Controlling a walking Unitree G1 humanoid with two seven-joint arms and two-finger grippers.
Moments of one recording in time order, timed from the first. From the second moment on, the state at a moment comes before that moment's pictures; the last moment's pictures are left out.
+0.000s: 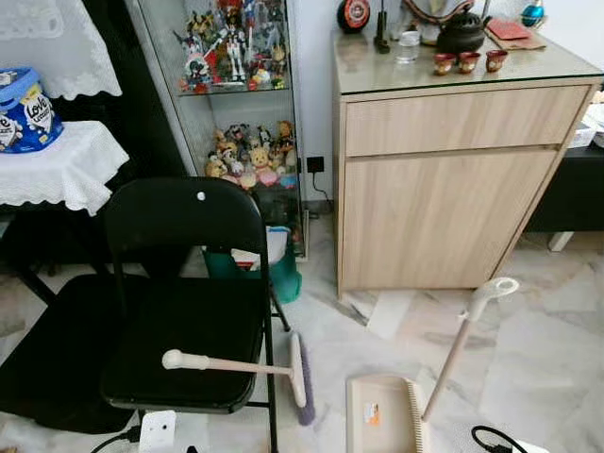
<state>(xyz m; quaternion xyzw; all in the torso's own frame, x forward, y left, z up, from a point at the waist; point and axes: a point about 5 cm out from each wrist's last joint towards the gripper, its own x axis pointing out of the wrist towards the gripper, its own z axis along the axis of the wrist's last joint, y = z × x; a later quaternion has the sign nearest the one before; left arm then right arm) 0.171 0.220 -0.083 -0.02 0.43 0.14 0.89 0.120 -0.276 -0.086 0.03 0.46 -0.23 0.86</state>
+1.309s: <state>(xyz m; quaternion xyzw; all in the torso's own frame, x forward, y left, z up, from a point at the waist) 0.220 0.216 -0.037 -0.15 0.21 -0.05 0.96 0.110 -0.287 -0.086 0.03 0.48 -0.23 0.85</state>
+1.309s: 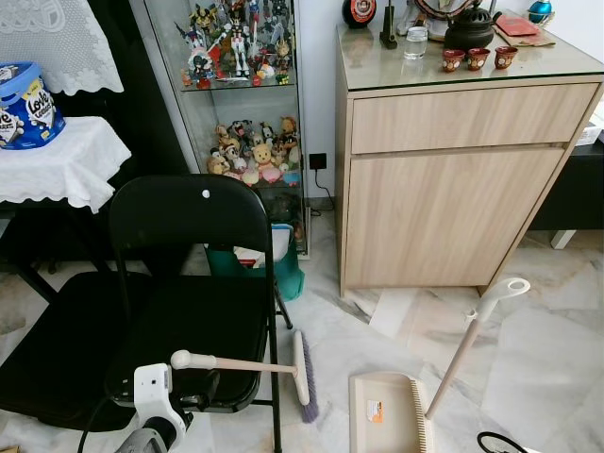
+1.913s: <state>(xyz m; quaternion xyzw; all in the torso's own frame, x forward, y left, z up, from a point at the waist) 0.231 0.217 -0.025 -0.14 0.17 -0.06 0.97 0.106 -0.289 -0.086 0.04 0.48 -0.23 0.84</state>
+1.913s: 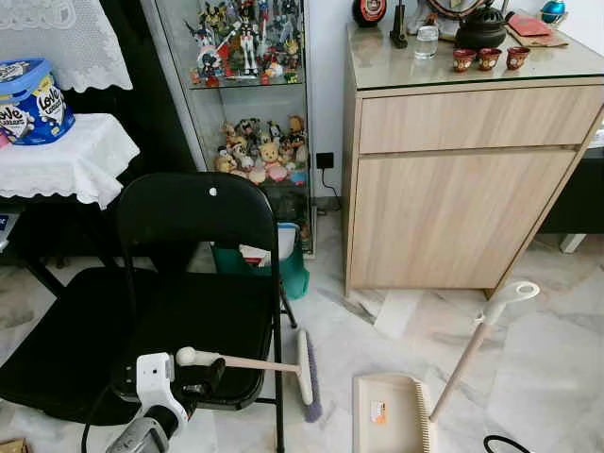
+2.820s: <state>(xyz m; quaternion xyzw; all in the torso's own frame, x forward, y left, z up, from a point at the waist) 0.248 0.207 -0.015 -0.14 0.14 -0.03 0.98 0.105 -0.291 -0.086 0.03 0.48 -0.24 0.84</state>
